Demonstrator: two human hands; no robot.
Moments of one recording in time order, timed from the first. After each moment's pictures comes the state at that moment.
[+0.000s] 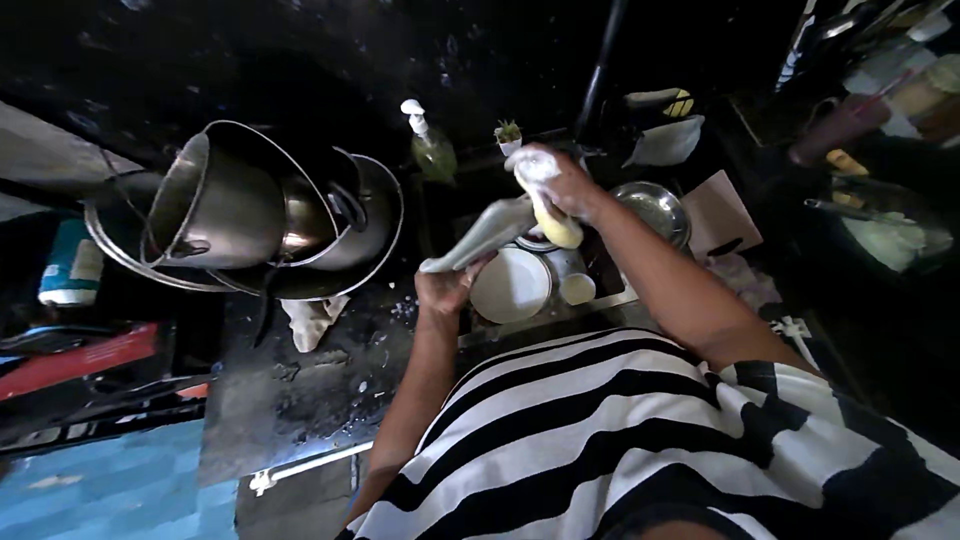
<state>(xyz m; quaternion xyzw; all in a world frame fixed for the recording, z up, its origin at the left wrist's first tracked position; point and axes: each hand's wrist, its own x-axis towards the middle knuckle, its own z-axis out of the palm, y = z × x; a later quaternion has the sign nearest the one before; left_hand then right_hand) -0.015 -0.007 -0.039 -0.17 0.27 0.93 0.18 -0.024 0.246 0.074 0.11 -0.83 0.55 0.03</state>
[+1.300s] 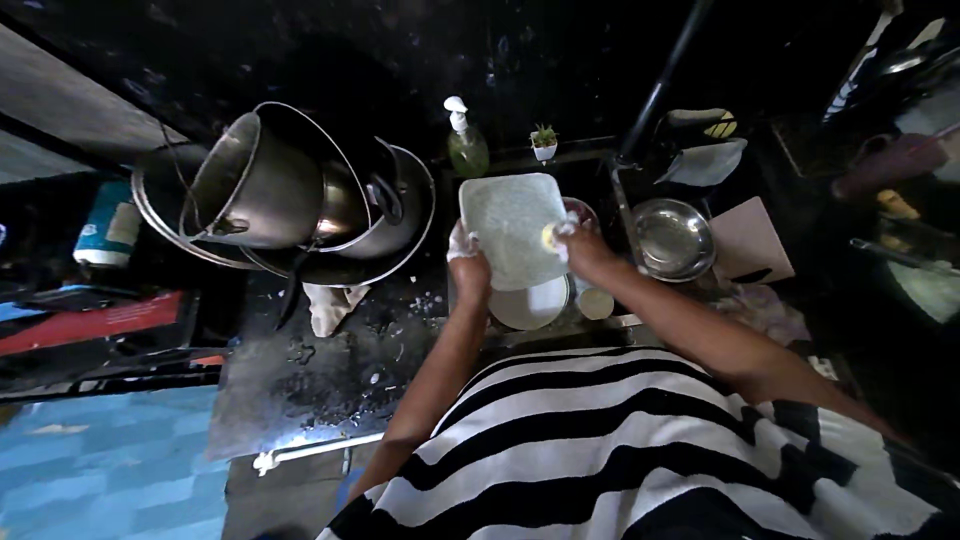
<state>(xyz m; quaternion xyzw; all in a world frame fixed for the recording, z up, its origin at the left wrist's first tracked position) -0.040 0.015 -0.028 -0.09 0.79 0.61 -0.05 -0.013 0.221 -0.015 0.03 -0.97 0.20 -0.12</state>
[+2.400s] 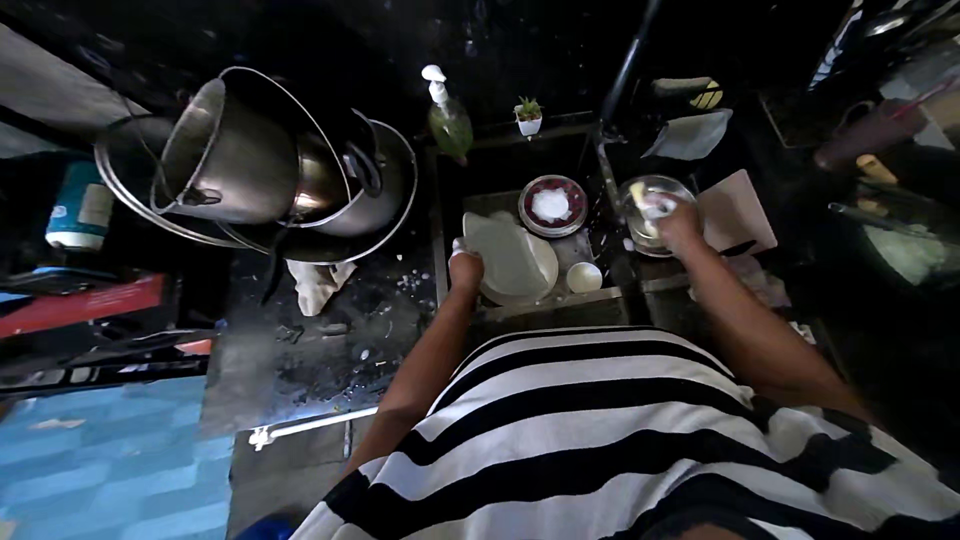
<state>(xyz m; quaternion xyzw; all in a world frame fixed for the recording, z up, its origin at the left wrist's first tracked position) -0.026 0.001 -0.096 -0.11 0.91 0.37 0.15 0.057 0.374 -0.029 -0.23 -0.90 0.38 0.01</state>
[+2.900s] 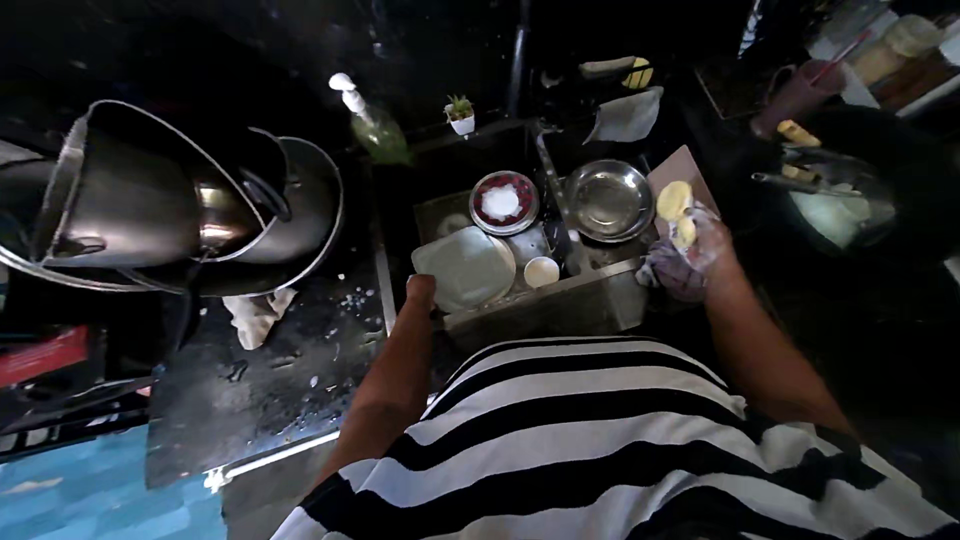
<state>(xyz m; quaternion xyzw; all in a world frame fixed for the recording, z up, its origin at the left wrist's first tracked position) -0.027 0.003 -0.165 -0.21 0.88 0.33 0.27 0.163 0.488 -0.053 -0.37 -0.56 0.72 0.17</state>
